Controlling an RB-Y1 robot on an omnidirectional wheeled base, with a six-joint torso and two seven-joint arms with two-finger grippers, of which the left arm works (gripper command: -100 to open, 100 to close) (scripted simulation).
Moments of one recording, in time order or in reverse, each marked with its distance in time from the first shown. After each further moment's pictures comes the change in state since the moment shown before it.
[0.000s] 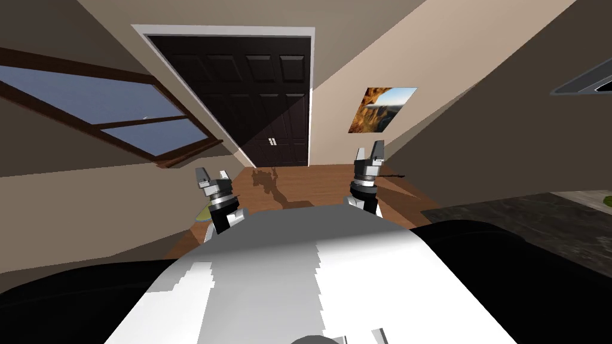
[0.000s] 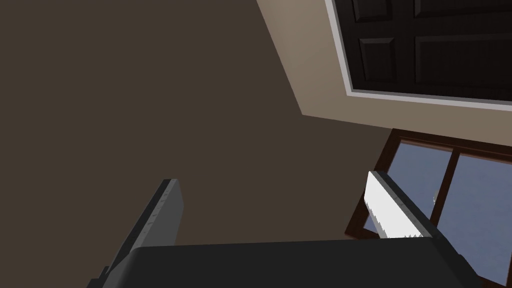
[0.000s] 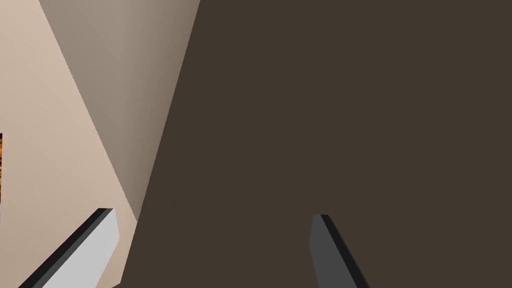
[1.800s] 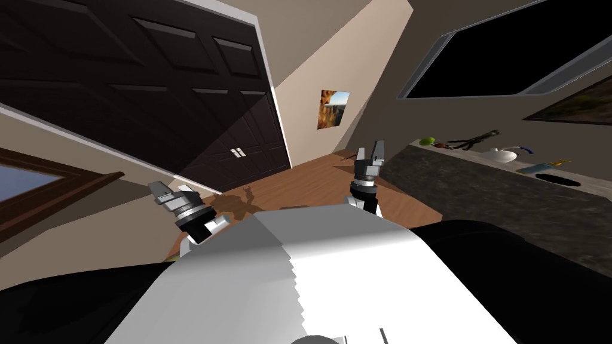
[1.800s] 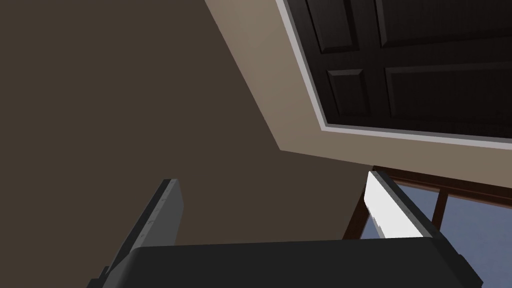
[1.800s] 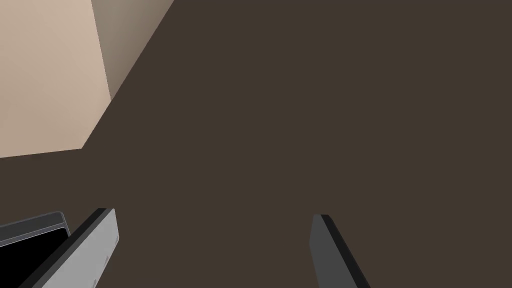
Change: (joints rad) arm -0.126 0.024 0.353 0.260 -0.006 -0.018 -0.058
